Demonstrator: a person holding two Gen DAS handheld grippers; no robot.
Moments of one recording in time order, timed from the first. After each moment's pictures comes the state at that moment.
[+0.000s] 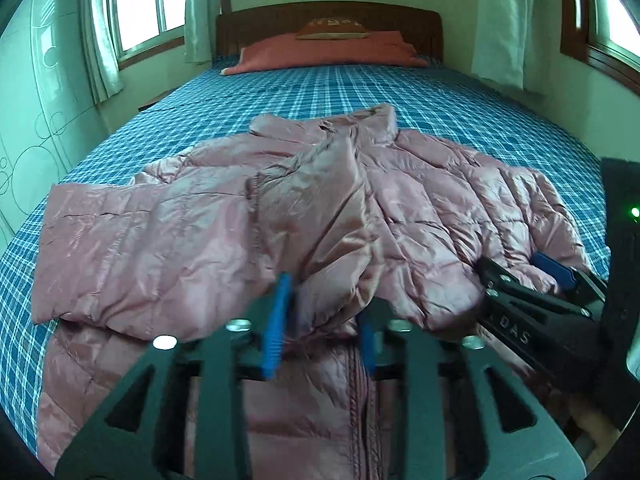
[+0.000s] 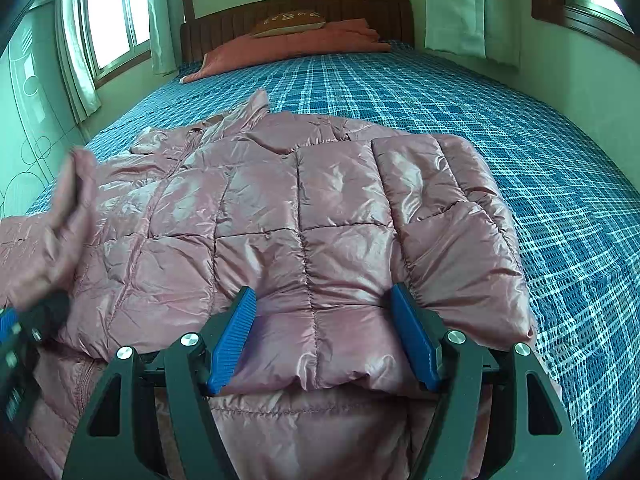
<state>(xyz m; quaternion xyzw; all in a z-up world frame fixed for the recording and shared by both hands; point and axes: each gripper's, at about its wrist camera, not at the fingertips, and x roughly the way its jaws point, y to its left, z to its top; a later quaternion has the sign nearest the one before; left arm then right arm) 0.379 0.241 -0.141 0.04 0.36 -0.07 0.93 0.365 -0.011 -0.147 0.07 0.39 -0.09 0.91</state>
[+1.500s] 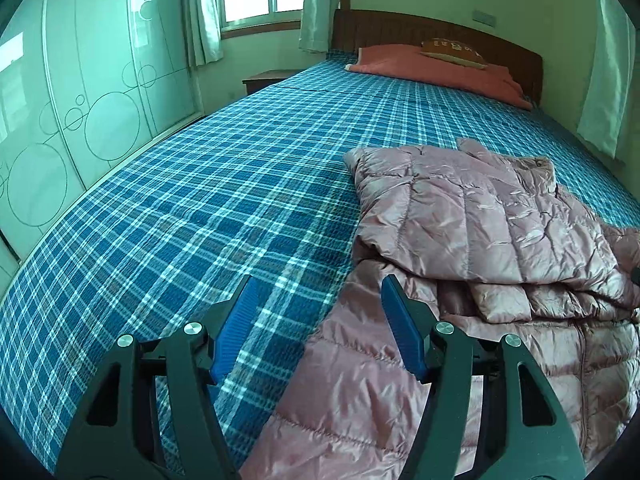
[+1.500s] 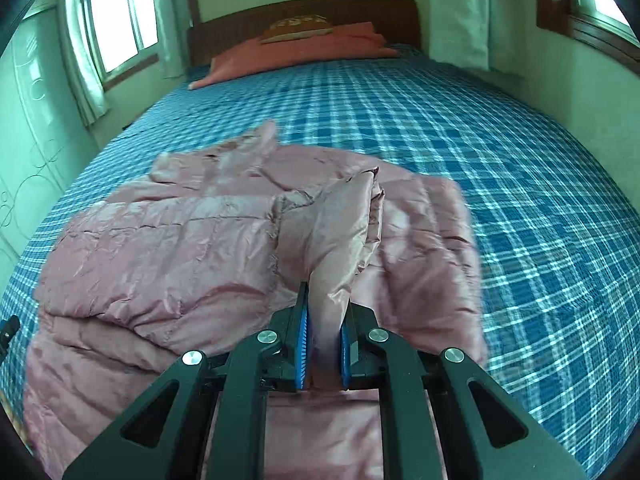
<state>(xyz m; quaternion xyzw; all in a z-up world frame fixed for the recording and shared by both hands) 0.336 0.347 -0.118 -0.01 0.36 0.08 0.93 0.368 -0.029 -0.109 0.09 0.41 -0.07 0.91</state>
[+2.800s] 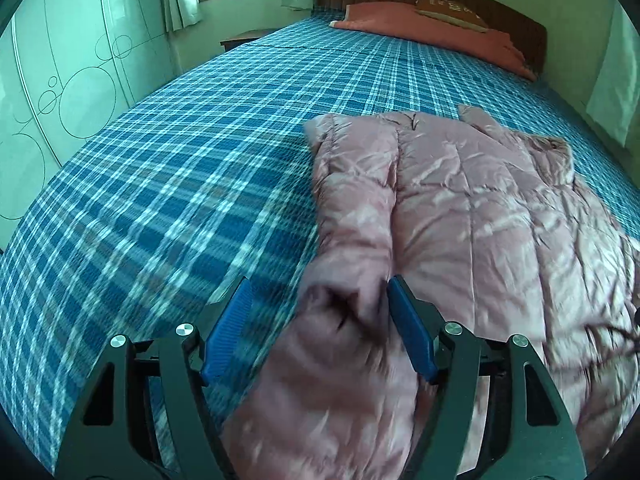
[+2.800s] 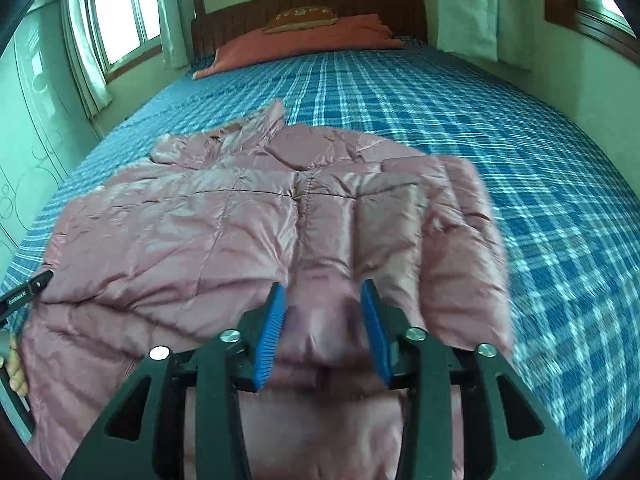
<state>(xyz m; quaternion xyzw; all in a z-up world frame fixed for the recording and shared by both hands) 0.405 0.314 -0.146 -0.03 0.43 0.05 0.90 0.341 -0.022 -0.113 0.08 0.40 -0.07 0.91</state>
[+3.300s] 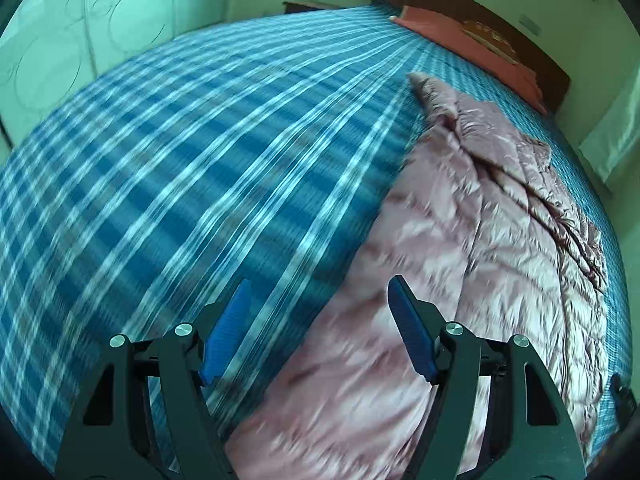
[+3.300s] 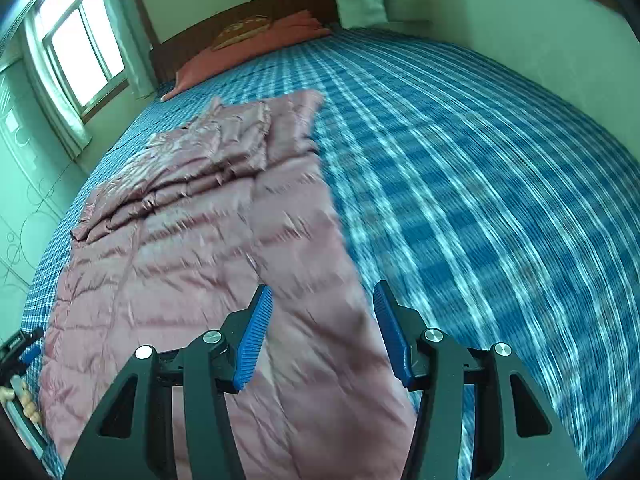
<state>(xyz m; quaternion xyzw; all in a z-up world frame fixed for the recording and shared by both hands) 0.192 0.424 -0.150 -0.17 0.46 0.08 0.87 0.109 -0.082 -0.116 0.18 0.41 -0.12 0.89</state>
